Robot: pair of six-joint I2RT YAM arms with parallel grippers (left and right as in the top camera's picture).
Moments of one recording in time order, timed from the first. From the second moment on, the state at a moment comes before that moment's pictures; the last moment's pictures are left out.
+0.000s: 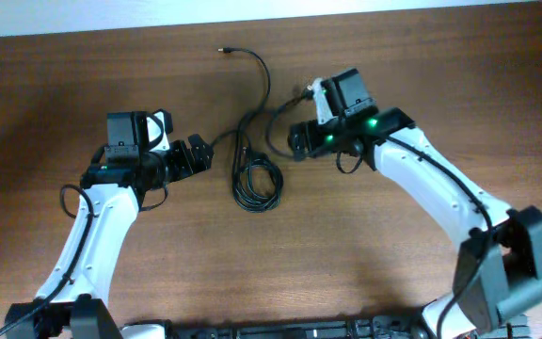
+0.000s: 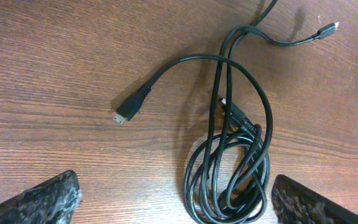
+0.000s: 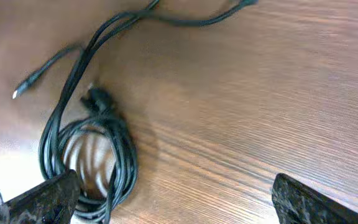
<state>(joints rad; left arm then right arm) -0.02 1.47 0.96 -0.53 0.34 -0.34 0.40 1.70 1.25 -0.59 -0.16 0.20</state>
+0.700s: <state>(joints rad) -0.02 1.47 0.96 -0.53 0.35 -0.35 0.52 2.00 1.26 -0.44 -0.30 -0.06</state>
